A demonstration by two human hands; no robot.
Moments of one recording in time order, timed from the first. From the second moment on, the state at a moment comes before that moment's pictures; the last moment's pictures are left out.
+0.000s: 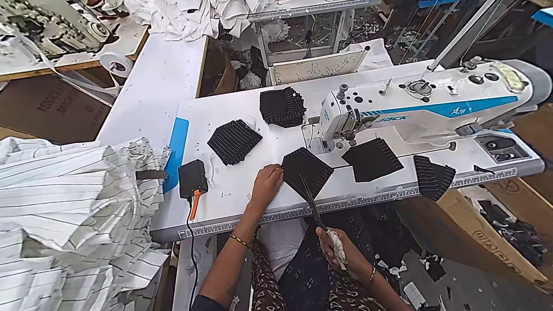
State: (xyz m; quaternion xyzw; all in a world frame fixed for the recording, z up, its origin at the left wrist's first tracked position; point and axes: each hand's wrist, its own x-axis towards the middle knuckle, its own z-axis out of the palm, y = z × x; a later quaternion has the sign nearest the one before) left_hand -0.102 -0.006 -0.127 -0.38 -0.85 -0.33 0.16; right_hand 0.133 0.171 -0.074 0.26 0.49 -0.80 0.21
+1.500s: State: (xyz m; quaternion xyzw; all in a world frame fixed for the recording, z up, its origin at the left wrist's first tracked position) left_hand -0.114 0.008 -0.078 -0.07 -0.86 -0.49 -0.13; right_hand 0.128 0.164 -0.071 0.28 0.50 -0.79 0.20
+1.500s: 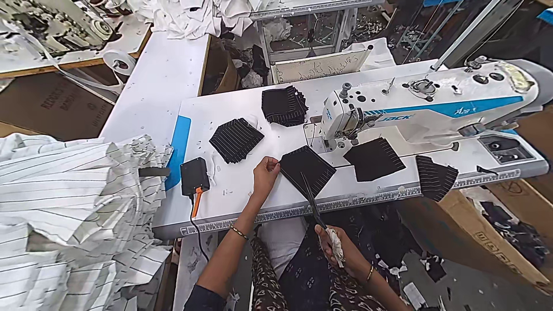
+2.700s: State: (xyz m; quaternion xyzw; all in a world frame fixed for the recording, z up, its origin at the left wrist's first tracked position) left_hand -0.127 0.038 -0.106 -0.25 -0.91 -0.34 0.03; right_hand 0.085 0.168 -0.052 0.24 0.56 -0.76 0.20
